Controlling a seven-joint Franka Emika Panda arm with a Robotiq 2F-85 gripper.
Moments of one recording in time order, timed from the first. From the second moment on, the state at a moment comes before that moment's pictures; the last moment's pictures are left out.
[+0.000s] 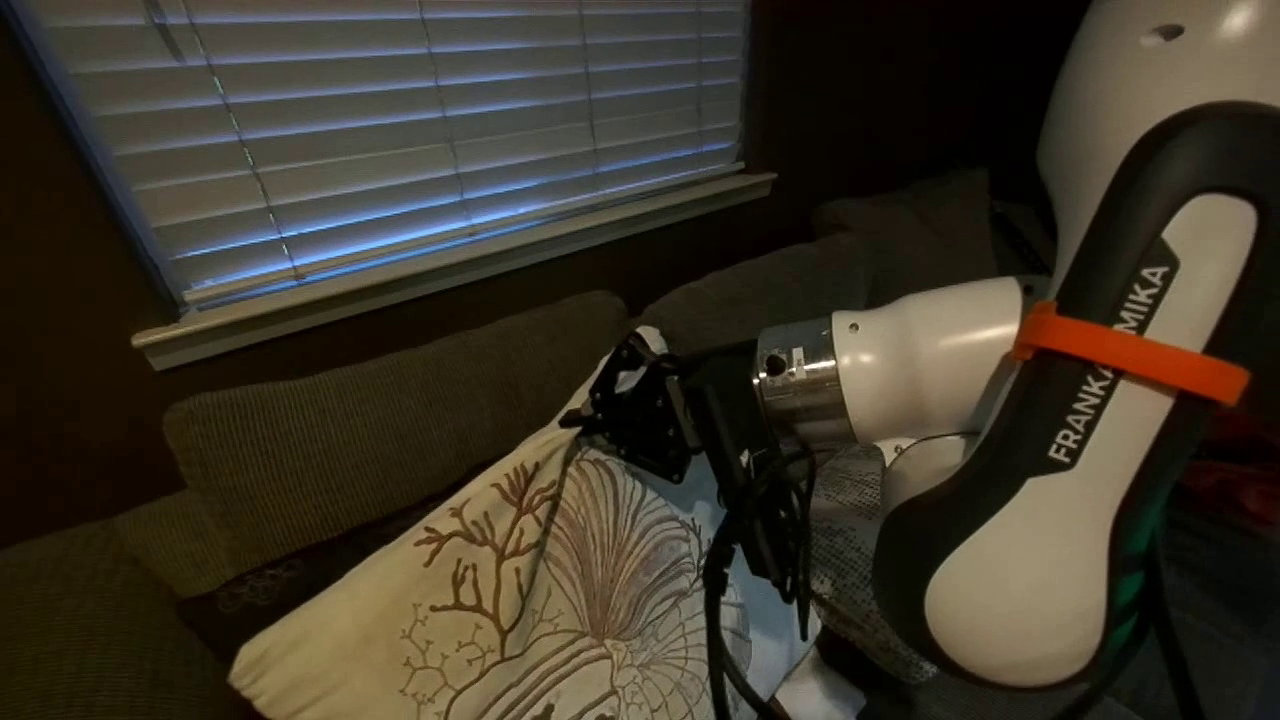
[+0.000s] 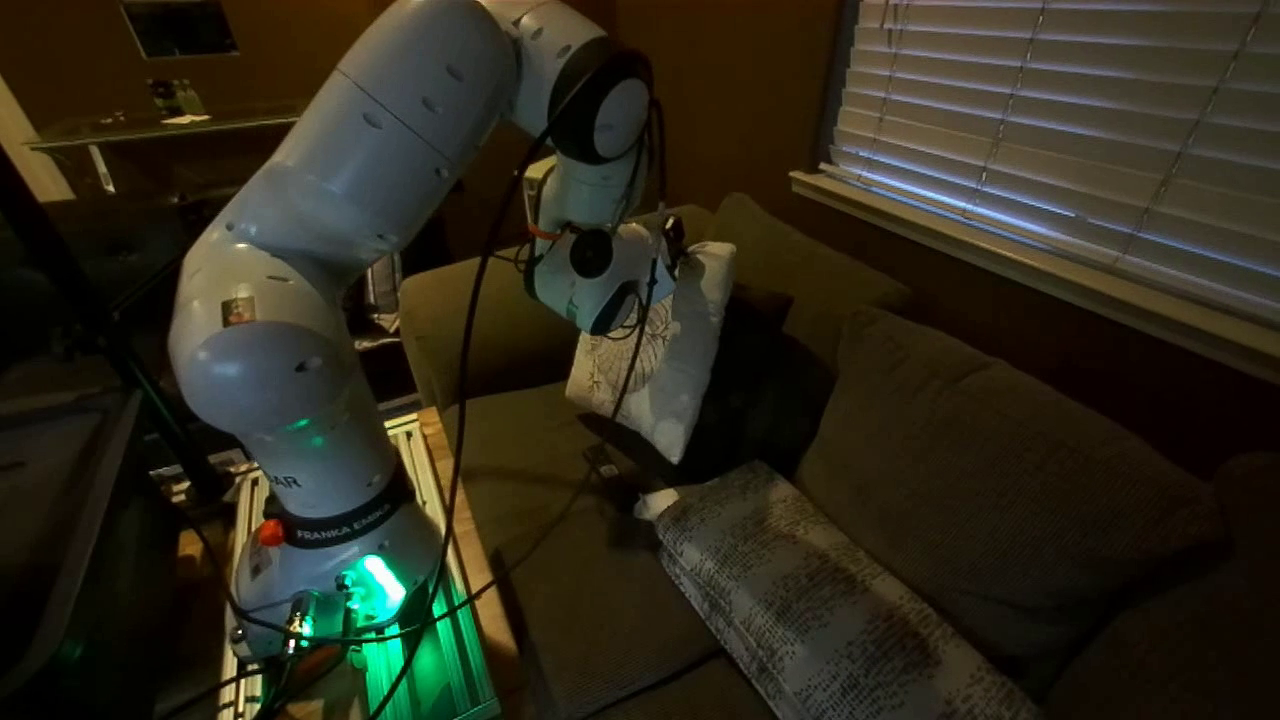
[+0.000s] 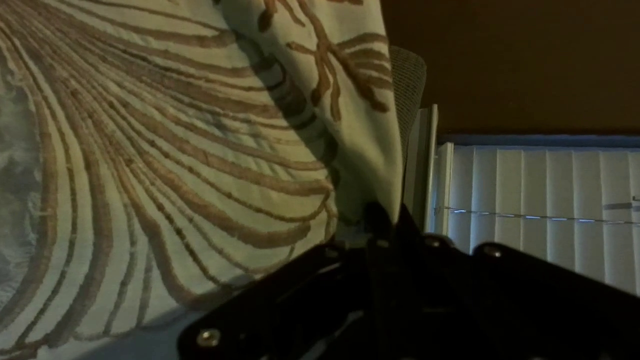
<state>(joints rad) 0.07 0.84 0.42 -2.16 -0.14 4.14 1.34</state>
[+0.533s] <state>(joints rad) 0.17 0.86 0.44 -2.15 0.10 4.20 1.33</state>
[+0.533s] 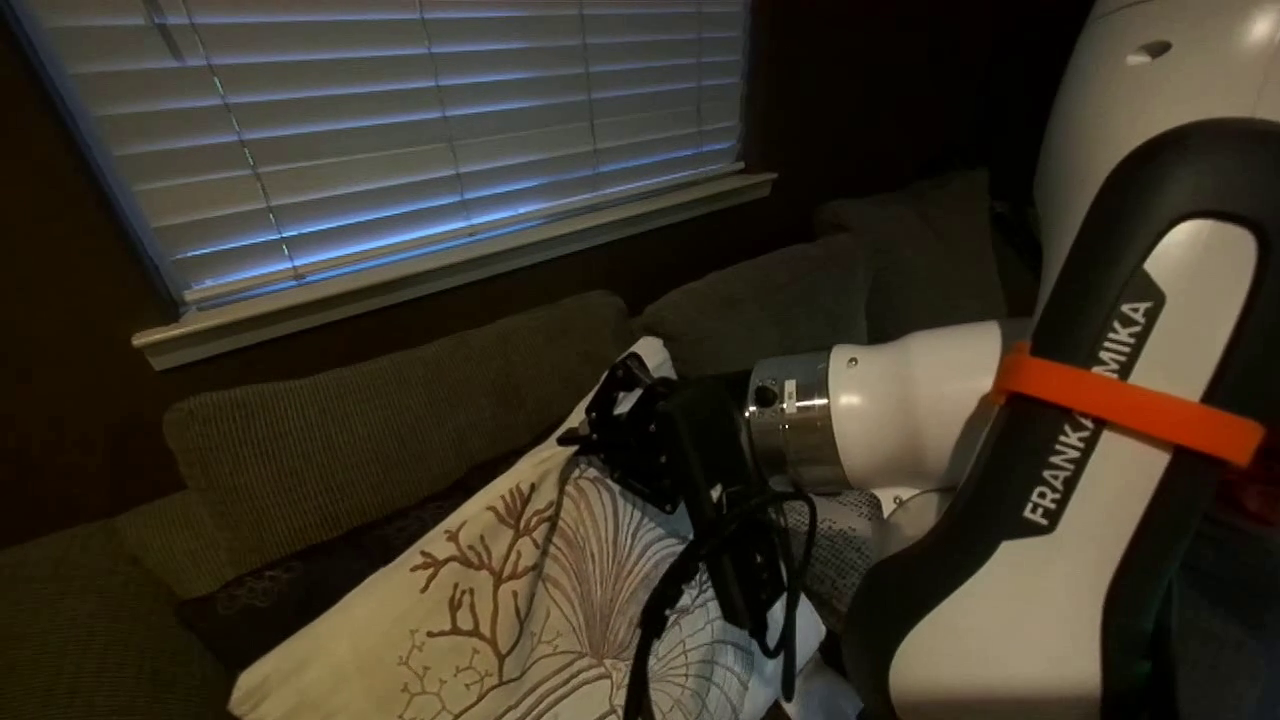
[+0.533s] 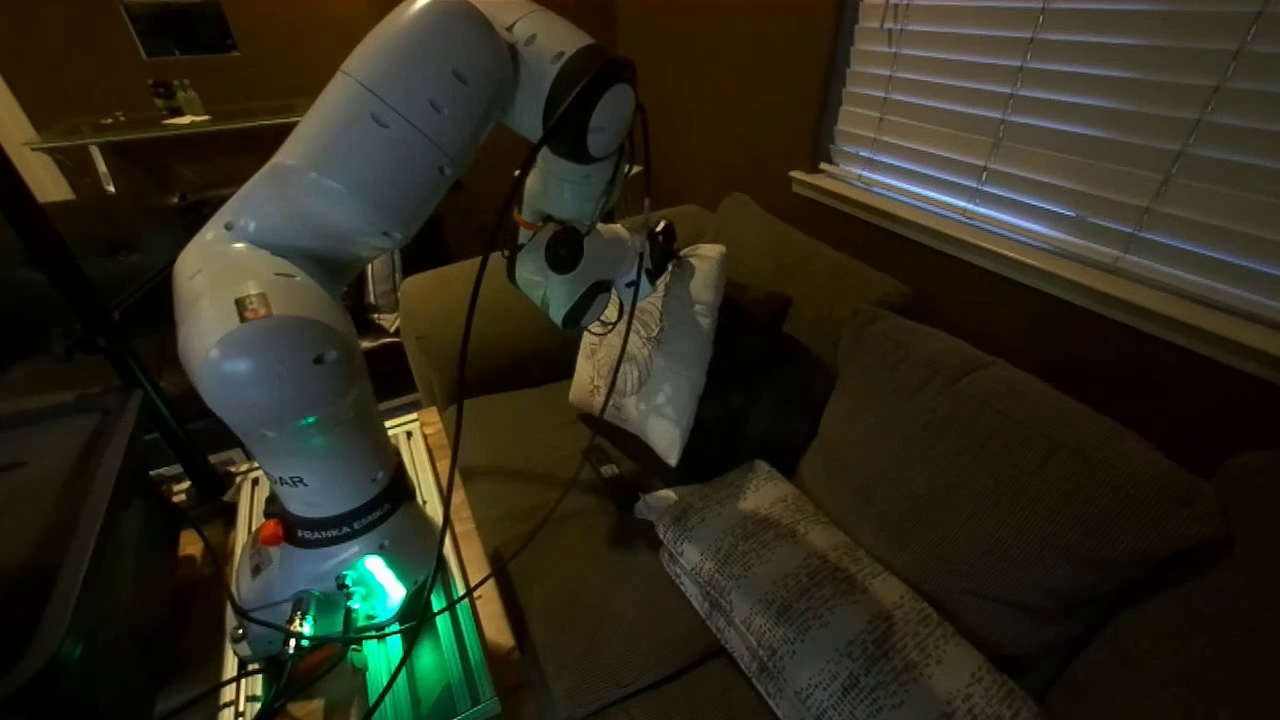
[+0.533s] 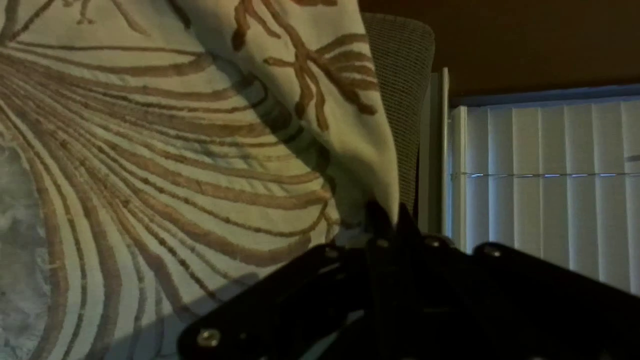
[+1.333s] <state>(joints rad) 0.34 0.86 0.31 -2.13 0.33 4.21 1.51</state>
